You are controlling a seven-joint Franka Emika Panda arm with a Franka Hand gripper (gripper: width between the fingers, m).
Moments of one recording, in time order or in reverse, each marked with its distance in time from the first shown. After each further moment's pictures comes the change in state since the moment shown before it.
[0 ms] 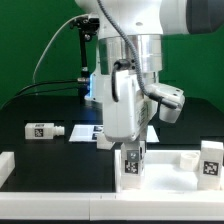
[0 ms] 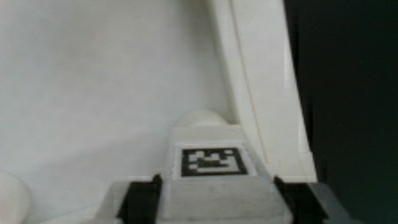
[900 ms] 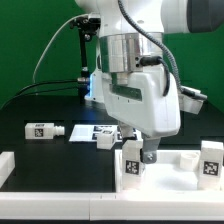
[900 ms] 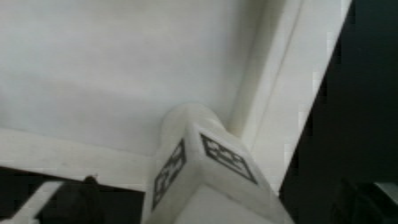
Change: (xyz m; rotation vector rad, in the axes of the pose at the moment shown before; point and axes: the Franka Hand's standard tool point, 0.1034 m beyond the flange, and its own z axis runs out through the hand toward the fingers) arm 0.000 0.001 -0.002 0.003 0.005 -0.667
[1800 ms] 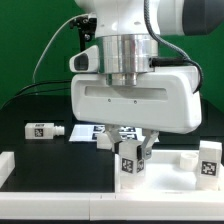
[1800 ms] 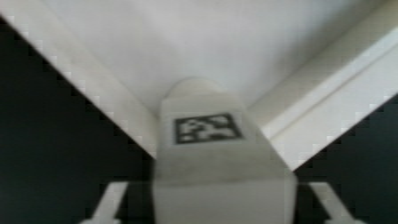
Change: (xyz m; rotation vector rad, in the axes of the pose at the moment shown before) arm 0.008 0.004 0.001 -0.018 0.016 -0.417
